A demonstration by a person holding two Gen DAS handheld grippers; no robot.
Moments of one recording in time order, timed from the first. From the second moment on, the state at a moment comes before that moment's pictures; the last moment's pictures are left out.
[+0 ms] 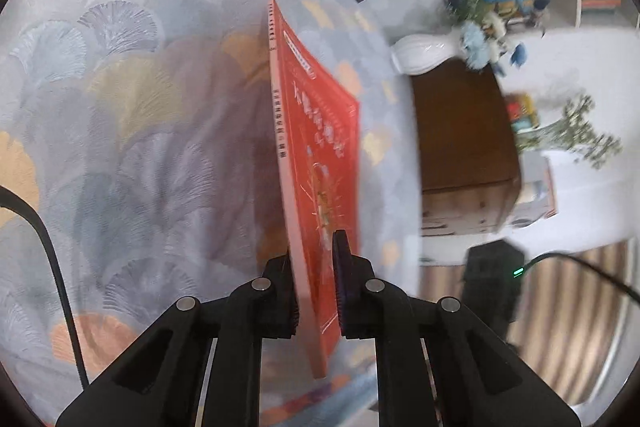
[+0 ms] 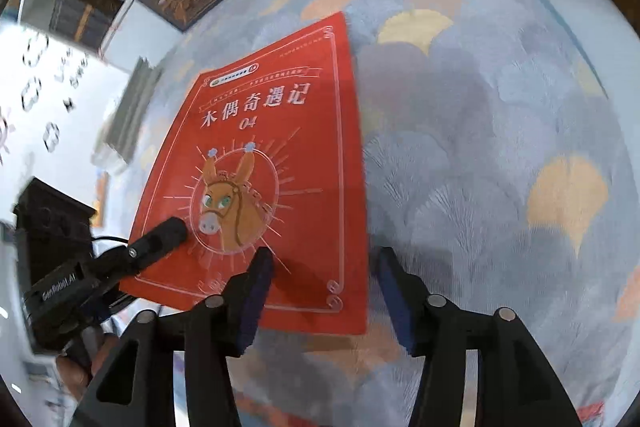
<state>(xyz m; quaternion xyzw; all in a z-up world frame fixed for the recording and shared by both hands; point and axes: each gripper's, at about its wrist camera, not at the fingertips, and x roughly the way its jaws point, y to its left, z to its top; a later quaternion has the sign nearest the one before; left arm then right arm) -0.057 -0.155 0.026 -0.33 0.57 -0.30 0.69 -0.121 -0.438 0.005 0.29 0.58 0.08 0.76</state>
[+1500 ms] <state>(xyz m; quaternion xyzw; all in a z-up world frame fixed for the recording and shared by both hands) -0.054 -0.100 0.063 -0.21 0.57 -0.33 0.72 -0.112 -0.304 0.066 0.09 0.53 0.12 0.83</state>
